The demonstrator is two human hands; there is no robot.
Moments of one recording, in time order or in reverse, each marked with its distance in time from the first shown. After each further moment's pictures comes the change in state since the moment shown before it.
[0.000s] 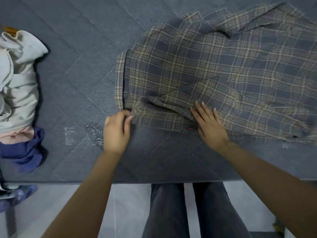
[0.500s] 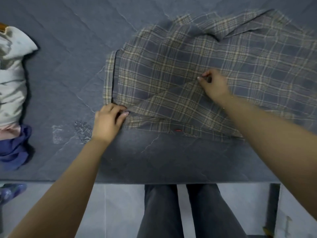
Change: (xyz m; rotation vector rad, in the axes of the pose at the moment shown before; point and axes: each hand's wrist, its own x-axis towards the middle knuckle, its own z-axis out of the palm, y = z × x) left_hand 0.027 0.001 0.006 0.158 -0.317 -0.094; right_hand 0.104 0.057 -0.086 0.599 0.185 0.428
